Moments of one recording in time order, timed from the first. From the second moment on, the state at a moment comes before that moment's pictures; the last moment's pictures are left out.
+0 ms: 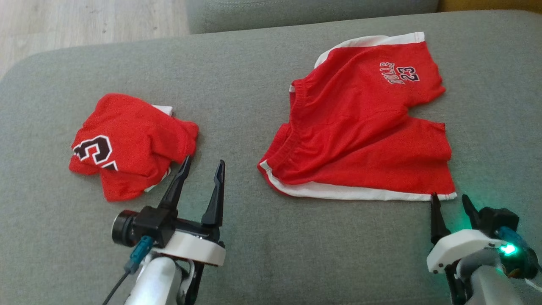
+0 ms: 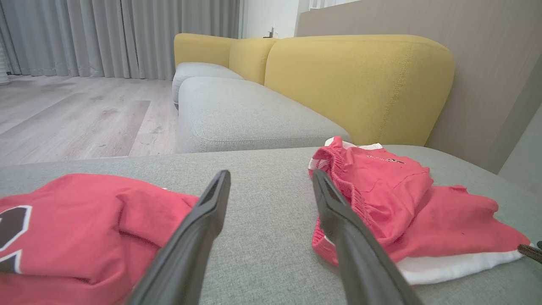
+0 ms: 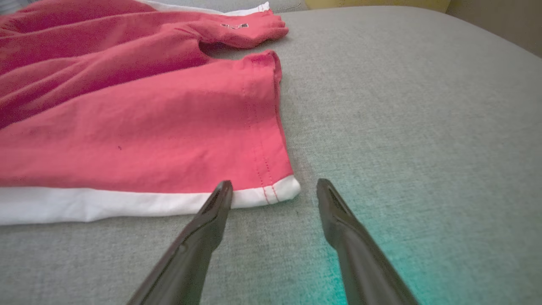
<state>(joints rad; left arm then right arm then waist) -0.20 0.05 -0.31 0.32 -0.21 -0.06 -0.25 -0.20 -0.04 -0.18 0.70 0.01 0.12 -0.19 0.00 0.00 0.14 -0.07</state>
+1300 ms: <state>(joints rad) -0.40 0.12 -0.67 0.50 -0.10 -0.13 -0.12 -0.29 -0.04 -0.28 0.78 -0.10 0.12 -0.22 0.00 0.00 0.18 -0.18</state>
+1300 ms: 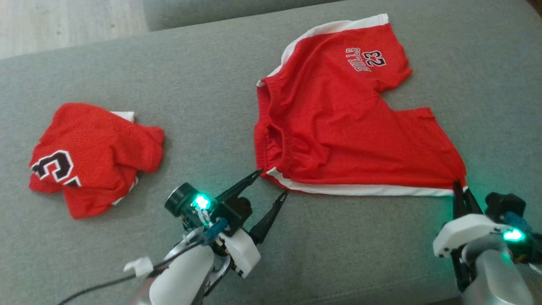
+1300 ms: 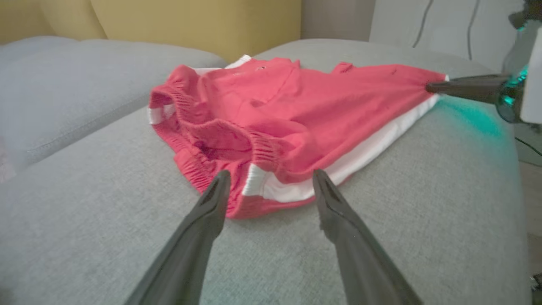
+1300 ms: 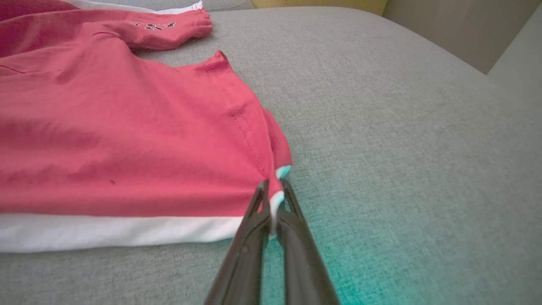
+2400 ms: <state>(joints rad) -0.59 0.17 -0.85 0.65 -0.35 -0.12 -0.19 -0.32 -0.04 -0.19 0.69 -0.03 0.12 -0.24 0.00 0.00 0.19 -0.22</state>
